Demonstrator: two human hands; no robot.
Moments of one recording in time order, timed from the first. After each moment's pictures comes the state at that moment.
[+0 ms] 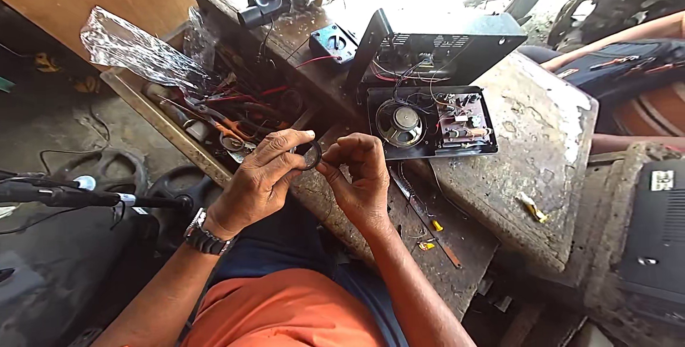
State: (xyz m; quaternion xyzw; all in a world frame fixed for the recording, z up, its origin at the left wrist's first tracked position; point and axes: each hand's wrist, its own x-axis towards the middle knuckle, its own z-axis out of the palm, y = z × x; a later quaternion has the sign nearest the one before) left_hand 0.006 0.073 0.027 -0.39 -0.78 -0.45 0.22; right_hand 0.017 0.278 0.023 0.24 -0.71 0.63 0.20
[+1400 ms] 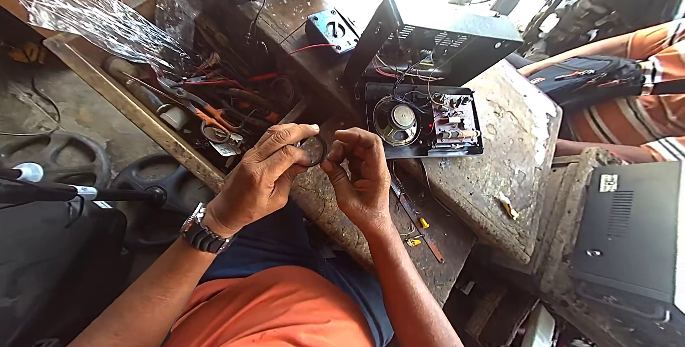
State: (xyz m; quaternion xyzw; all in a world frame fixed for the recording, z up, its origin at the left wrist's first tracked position) left_hand 0.002 0.085 0.018 -0.38 -0.75 -0.49 0.22; right_hand 0.016 0.289 0.031 0.27 -0.75 0.58 0.17
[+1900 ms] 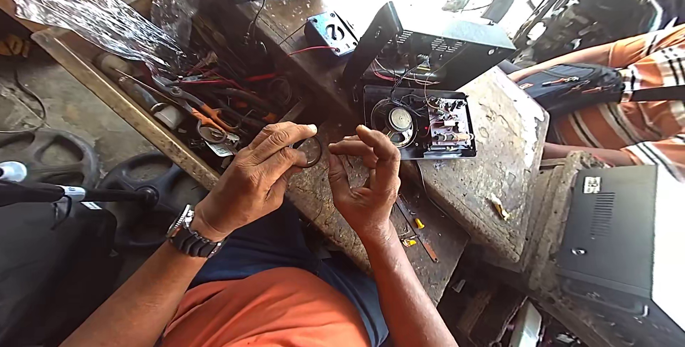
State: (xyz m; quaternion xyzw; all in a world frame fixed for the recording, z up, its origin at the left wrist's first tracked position) left_hand 0.002 0.078 0.022 -0.39 -0.77 -0.46 0.23; right_hand 0.017 0.287 0.034 0.24 -0.81 0.42 0.33
